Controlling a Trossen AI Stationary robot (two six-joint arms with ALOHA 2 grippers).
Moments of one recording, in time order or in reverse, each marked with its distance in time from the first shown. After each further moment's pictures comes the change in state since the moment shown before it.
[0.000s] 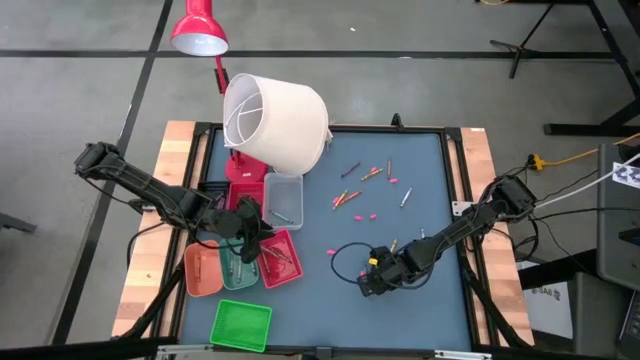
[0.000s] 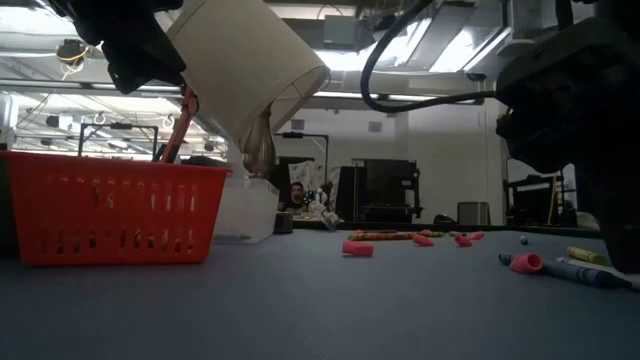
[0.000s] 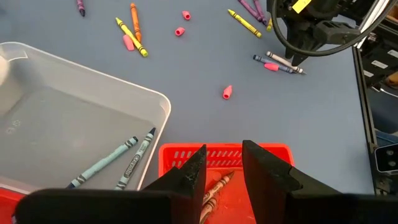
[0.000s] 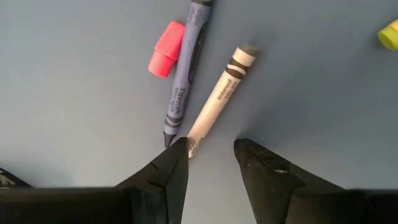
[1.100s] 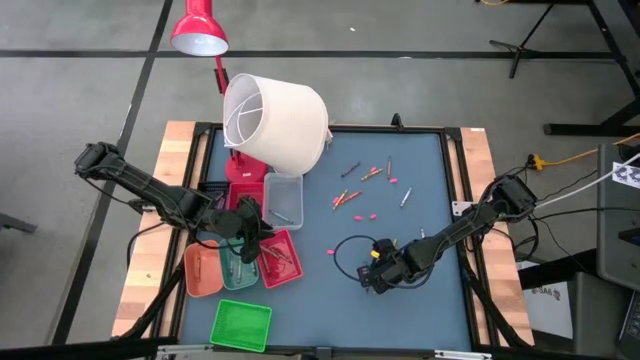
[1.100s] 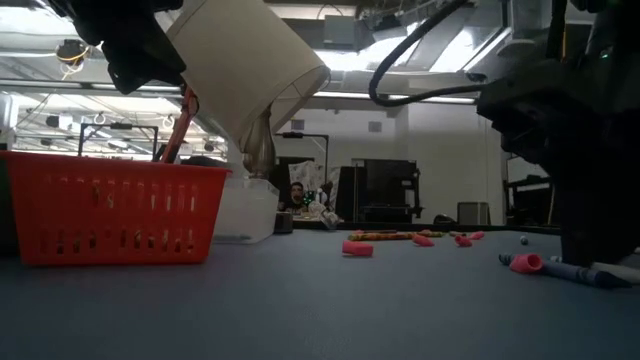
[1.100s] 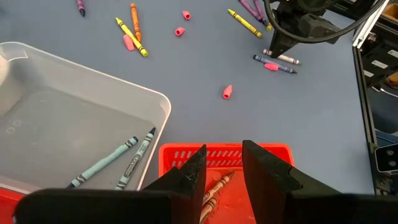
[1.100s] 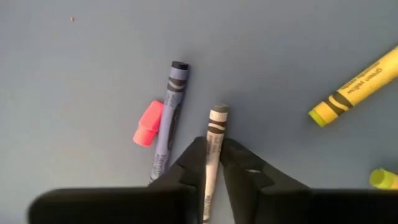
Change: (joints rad) left arm 0.000 0.000 0.000 0.000 0.000 0.000; right arm -0.002 0.003 -0.003 -0.071 0.190 0.032
